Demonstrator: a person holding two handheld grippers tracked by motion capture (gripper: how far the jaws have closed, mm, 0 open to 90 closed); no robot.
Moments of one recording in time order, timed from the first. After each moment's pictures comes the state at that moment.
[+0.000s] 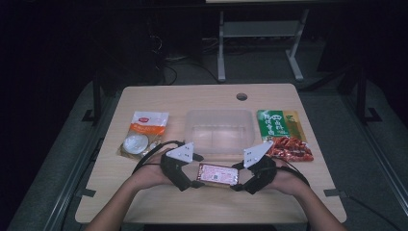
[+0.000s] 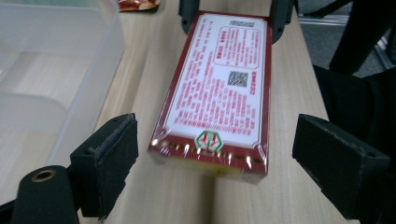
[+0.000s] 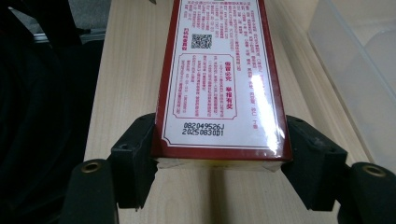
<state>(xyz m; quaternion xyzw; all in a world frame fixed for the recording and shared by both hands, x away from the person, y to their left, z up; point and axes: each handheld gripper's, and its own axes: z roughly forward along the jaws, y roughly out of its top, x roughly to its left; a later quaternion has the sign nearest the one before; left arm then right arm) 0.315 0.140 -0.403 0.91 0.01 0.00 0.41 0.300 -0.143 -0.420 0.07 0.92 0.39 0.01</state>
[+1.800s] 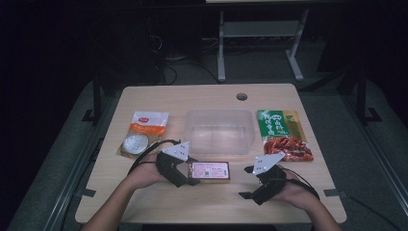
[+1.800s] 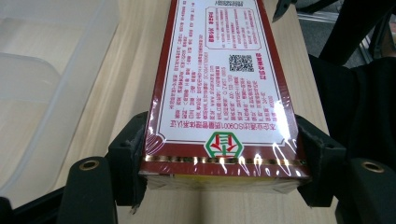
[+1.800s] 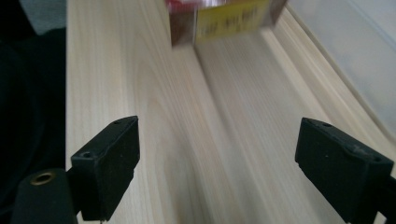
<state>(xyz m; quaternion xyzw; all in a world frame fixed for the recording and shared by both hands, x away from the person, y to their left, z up) 0.324 0.156 -0.407 0.92 0.03 -0.03 0.39 0.274 -0.167 -0.439 0.17 0.91 0.38 0.05</state>
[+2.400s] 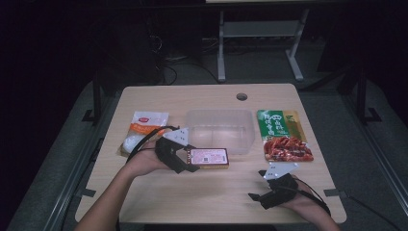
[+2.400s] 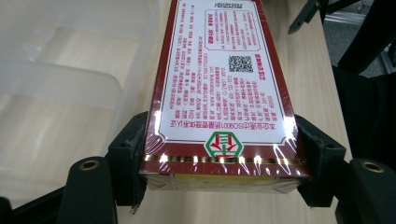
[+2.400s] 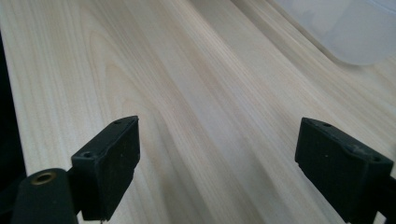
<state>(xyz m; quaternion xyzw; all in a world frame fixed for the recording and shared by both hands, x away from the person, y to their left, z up) 0.350 0.154 -0.378 0.92 0.06 -0.01 0.38 0.252 -0.193 -0.455 0.27 0.89 0.37 0.10</state>
